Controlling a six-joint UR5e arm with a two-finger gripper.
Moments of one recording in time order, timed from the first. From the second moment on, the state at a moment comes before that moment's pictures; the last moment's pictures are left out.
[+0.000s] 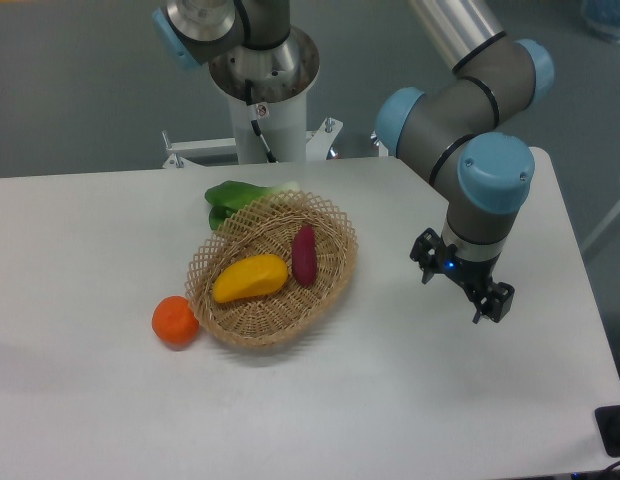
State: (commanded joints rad) arm 2.62 -2.02 -1.50 -1.10 1.56 1.45
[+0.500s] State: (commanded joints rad) arm 2.62 -2.02 -1.51 -1.10 1.56 1.44
